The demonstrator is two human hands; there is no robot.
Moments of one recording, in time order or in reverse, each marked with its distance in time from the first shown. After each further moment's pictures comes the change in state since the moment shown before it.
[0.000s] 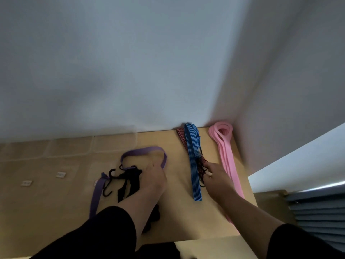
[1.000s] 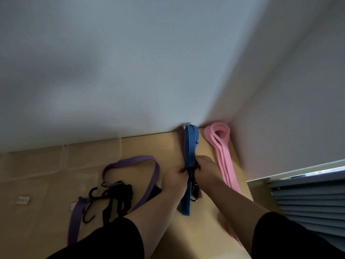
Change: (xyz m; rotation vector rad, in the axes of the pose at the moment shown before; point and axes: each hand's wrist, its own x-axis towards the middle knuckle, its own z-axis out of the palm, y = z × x) left_hand 0.029 0.073 0.033 -0.889 -0.292 -0.060; right_hand 0.081 -0.018 0.021 -0.159 -0.068 0.022
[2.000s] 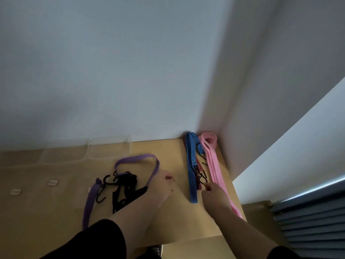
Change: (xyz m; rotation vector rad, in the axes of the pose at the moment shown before) left_hand -0.088 -0.014 -0.041 0.002 0.033 0.091; right_hand -0.146 0.018 -0.024 0.197 0.113 0.244
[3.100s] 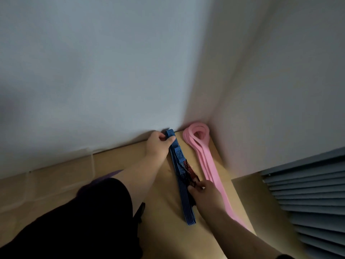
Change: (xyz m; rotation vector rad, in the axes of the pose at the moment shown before) left_hand 0.199 0.083 0.054 0.161 0.073 0.118; right_hand 0.085 -0.010 0.020 0.213 -0.036 0.317
